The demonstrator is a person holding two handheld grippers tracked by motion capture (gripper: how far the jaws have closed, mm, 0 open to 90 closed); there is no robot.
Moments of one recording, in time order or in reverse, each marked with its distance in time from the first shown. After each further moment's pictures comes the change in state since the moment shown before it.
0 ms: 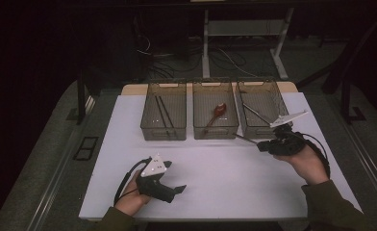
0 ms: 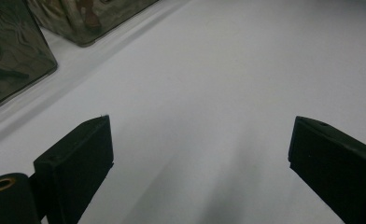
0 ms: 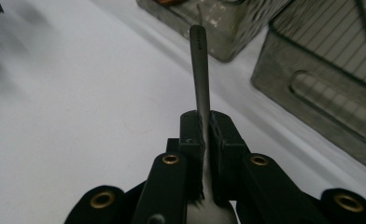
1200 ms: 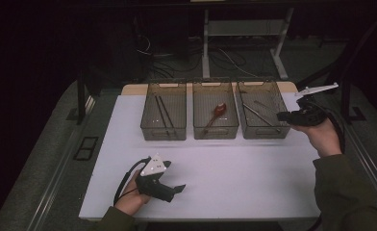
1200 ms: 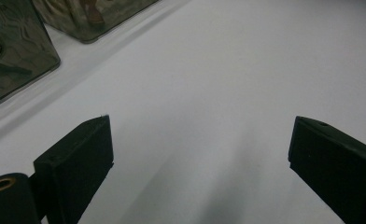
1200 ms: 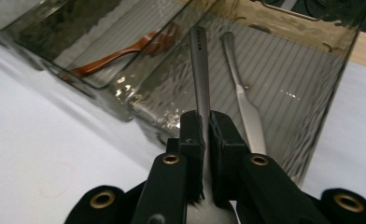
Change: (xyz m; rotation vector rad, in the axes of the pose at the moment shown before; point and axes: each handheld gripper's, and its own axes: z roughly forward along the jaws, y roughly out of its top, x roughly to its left) left arm 0.002 -0.001 0.001 -0.009 0.005 -0.021; right arm -0.077 0.032 -0.030 -0.130 -0.145 0.117
